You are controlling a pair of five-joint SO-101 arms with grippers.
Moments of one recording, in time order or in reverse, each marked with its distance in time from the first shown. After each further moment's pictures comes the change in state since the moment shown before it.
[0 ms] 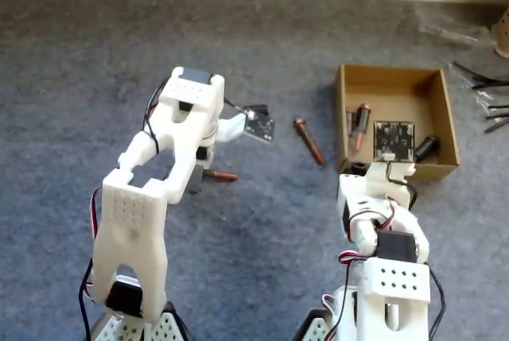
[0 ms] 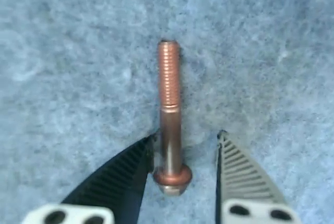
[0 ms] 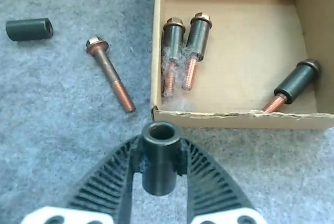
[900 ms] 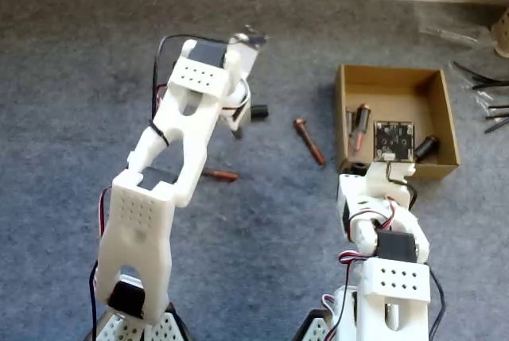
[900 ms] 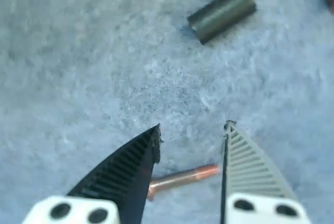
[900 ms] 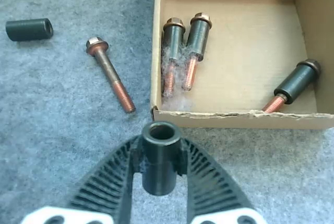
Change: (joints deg) left arm 3.9 0.1 -19.5 -0.1 80.4; right arm 0.0 0.0 0.0 -0.1 0.0
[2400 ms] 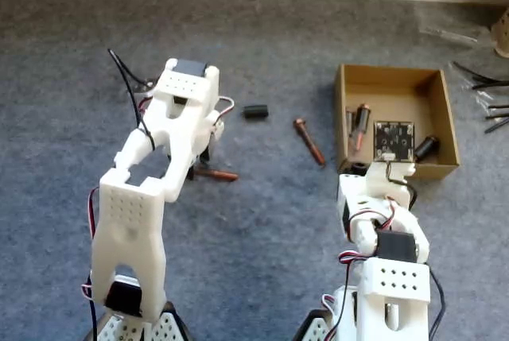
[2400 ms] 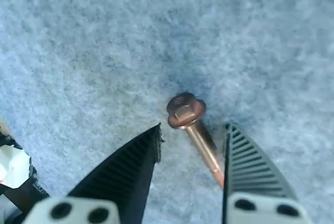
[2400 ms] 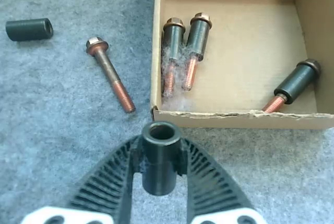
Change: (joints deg) left arm -5.4 0.0 15.9 7.6 73.4; right arm 0.0 0.0 0.0 0.0 0.1
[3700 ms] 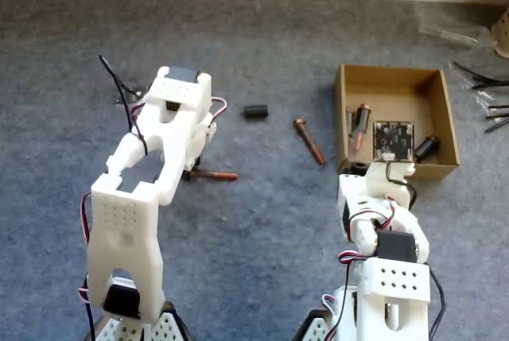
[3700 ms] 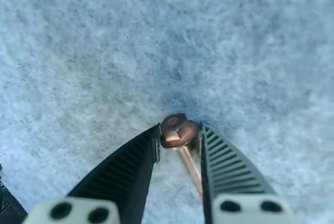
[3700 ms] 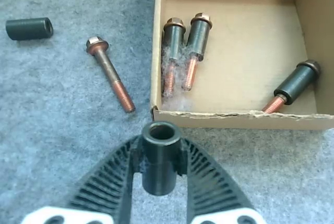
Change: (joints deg) left arm 0.4 1.4 8.3 -8.8 7.8; right arm 0.0 0.0 0.0 0.0 0.3
